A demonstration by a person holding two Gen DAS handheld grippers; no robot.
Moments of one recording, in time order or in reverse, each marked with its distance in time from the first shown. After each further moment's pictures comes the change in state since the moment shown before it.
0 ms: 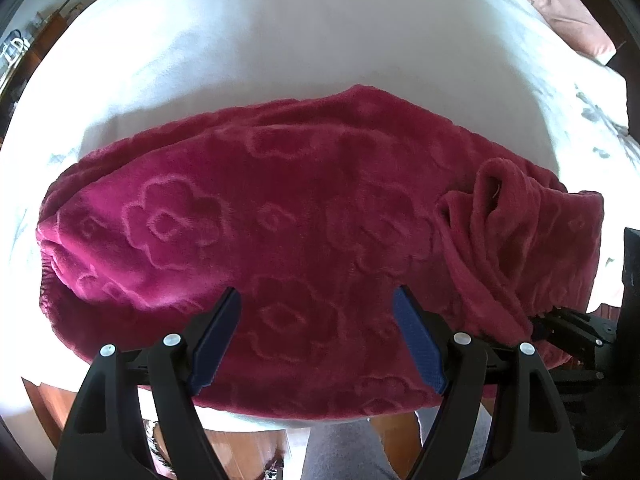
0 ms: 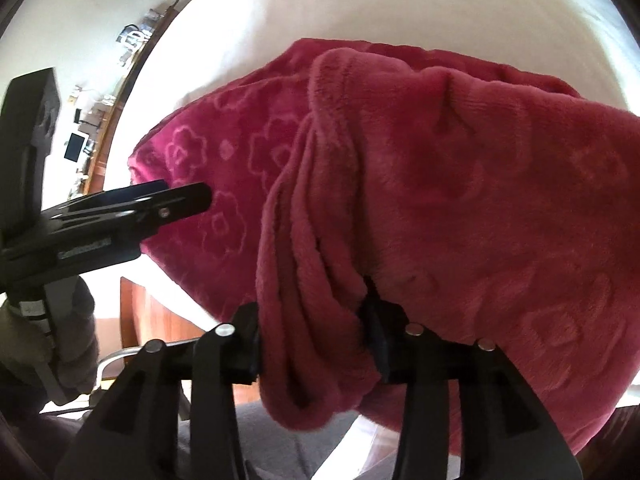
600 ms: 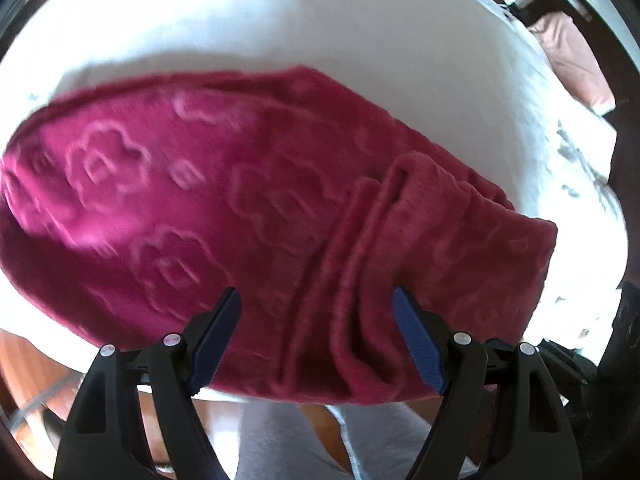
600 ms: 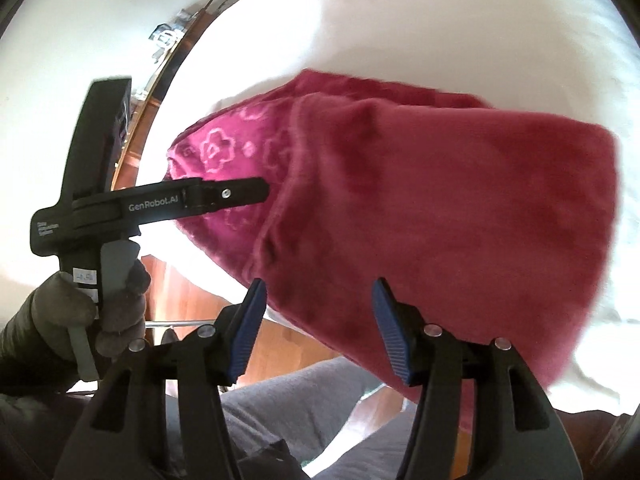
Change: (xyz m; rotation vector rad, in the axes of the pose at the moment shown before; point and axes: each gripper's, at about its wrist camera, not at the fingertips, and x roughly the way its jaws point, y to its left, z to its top) left arm -0.003 -0.066 -0.017 -0.205 0.040 -0.165; right arm -0.074 -0.025 -0.023 -0.056 -0.027 0.057
